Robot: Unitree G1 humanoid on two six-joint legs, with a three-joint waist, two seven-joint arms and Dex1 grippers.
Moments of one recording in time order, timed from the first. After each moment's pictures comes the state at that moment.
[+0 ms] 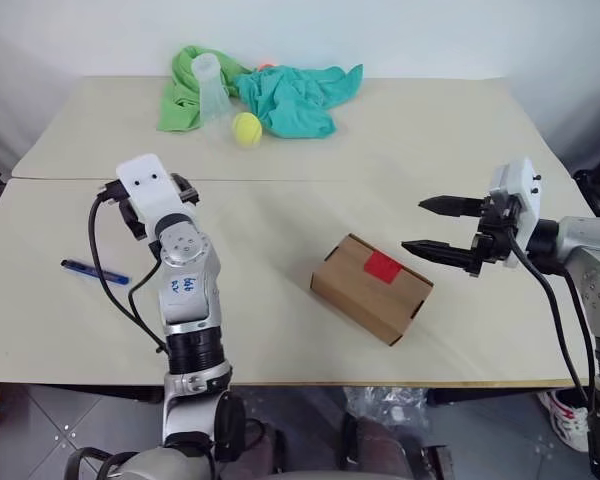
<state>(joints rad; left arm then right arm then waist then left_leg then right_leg) -0.70 -0.11 0.34 -0.10 0.17 0.61 0.66 -0.55 -0.82 -0.13 -0.07 0.53 0.59 1.12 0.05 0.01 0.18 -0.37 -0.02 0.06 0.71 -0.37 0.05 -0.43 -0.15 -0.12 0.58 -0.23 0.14</state>
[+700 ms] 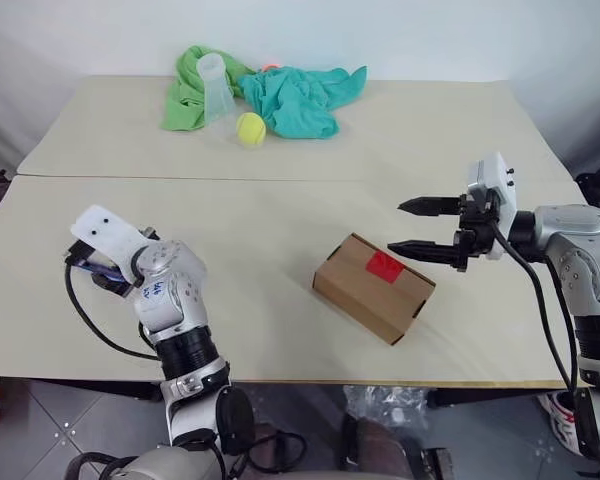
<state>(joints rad) -0.70 -0.15 0.57 -0.06 -0.09 0.71 1.09 -0.65 -0.80 -0.04 0.05 0.51 0.56 1.22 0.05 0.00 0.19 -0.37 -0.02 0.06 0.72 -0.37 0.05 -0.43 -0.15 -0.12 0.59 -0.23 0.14</state>
